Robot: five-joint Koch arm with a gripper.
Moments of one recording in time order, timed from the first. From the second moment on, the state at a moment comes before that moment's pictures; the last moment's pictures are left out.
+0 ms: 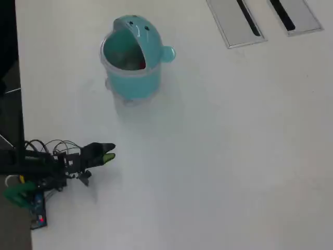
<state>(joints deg) -1.4 129.6 177.5 -33.1 -3.8</state>
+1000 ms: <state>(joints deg) -2.2 129.6 177.5 -17.9 -3.3</state>
